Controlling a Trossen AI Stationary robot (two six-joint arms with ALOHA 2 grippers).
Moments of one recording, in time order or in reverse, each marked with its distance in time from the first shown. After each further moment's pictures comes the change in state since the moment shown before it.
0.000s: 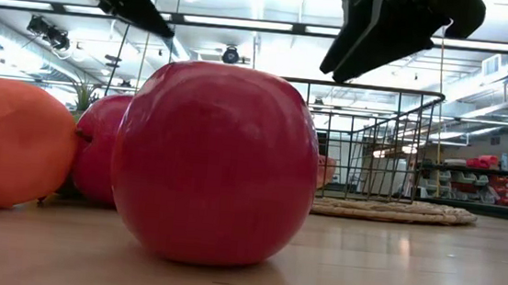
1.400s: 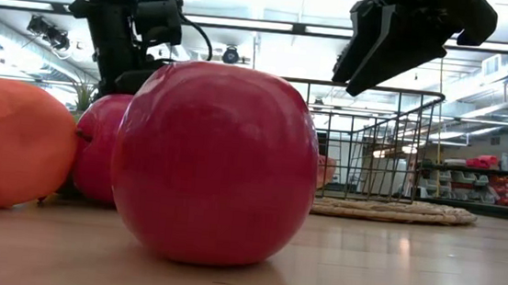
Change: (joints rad) left arm 0.459 0.397 0.026 -0.251 0.585 -0.281; right arm 0.000 -0.001 0.000 -0.084 -0.012 0.077
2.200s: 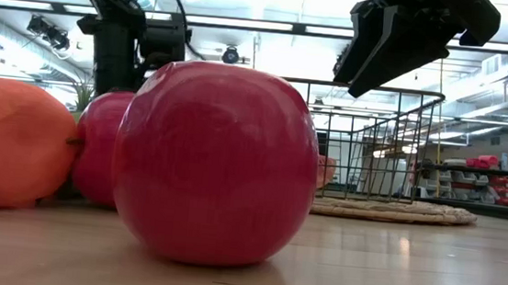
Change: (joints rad) left arm 0.000 0.133 0.012 -0.036 0.112 0.027; right arm -0.001 0.000 0.000 -0.007 -0.010 0.001
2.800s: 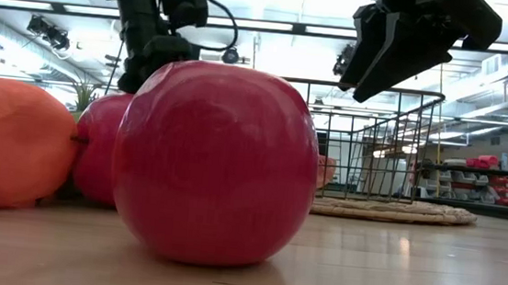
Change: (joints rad) left arm -0.023 -0.034 0.234 -0.125 -0.003 -0.045; right arm -0.003 0.000 0.000 -0.037 0.001 0.026
